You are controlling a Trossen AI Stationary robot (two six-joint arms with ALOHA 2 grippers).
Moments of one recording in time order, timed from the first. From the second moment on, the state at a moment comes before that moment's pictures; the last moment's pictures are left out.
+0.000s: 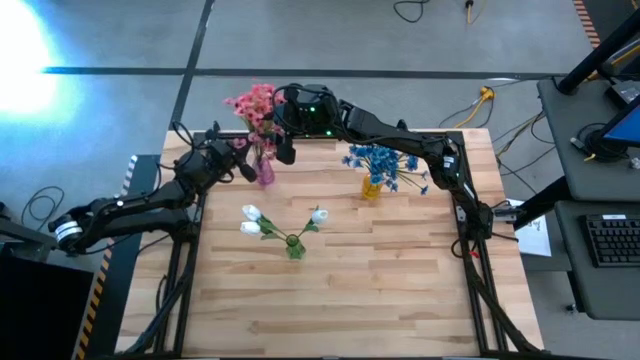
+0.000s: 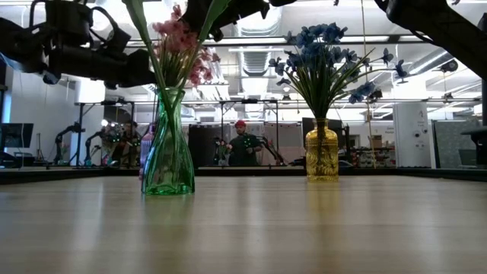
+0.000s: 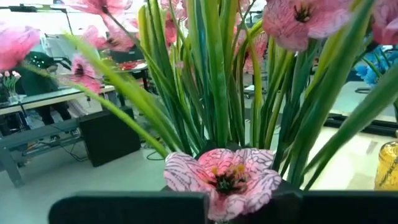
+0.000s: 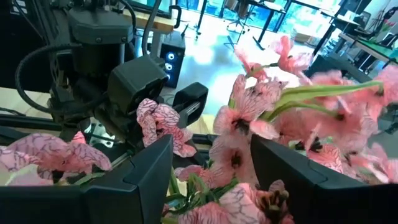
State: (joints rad) left arm 0.62 0.82 0.23 0.67 -0.19 0.14; right arm -0.31 2.22 2.36 -0.38 -0.15 -0.31
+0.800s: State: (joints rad) left arm 0.62 0.82 0.16 0.71 -0.12 0.21; right arm -0.31 2.21 2.36 -0.38 -0.13 -0.31
